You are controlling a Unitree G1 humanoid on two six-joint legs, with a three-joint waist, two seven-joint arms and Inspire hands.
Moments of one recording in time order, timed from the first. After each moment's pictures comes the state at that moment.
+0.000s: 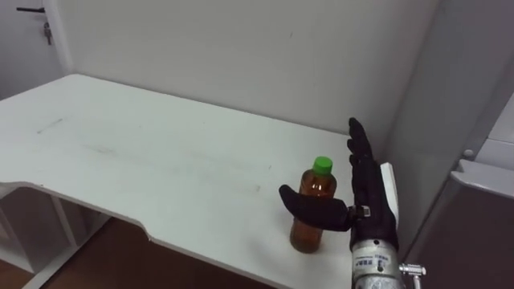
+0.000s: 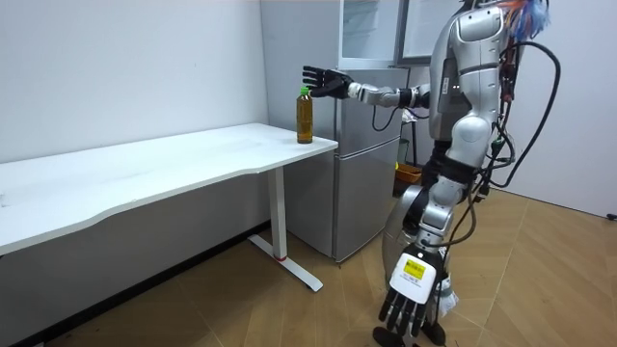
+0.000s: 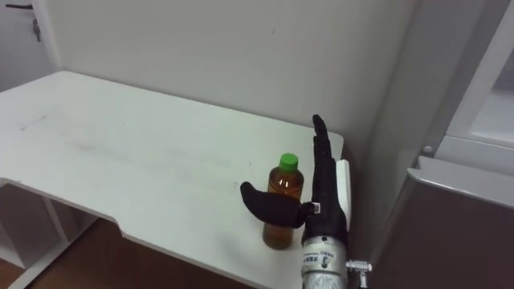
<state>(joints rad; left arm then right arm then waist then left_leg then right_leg) 0.17 0.26 -0.06 1.12 0.21 0.13 0.27 -0.36 -0.23 0.37 0.13 0.12 -0.08 -0.59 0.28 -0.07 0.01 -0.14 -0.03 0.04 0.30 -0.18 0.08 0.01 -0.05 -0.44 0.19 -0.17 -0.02</state>
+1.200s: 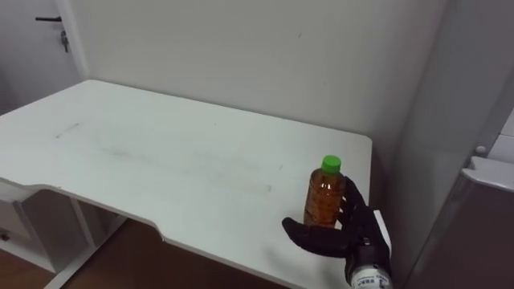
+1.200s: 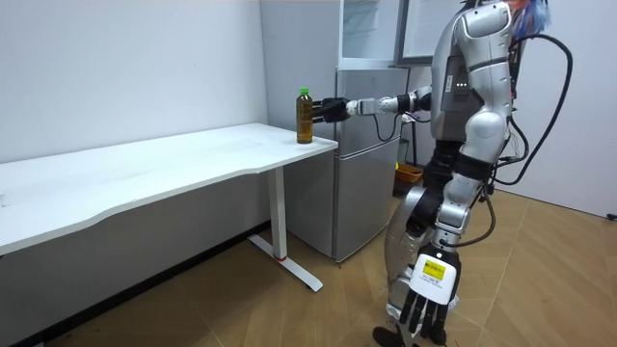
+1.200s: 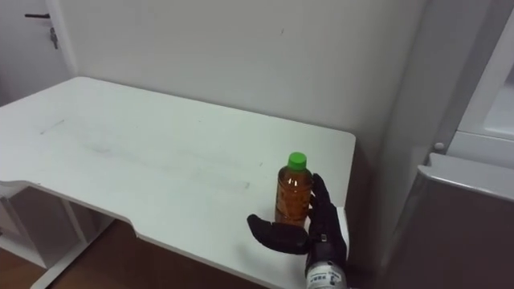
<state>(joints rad) 0.24 0.21 -0.08 1.08 0.21 0.15 0.25 -0.35 -0.22 0.36 0.32 0.48 -0.06 -0.51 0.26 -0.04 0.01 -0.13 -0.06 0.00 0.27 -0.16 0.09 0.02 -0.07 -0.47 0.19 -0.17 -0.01</state>
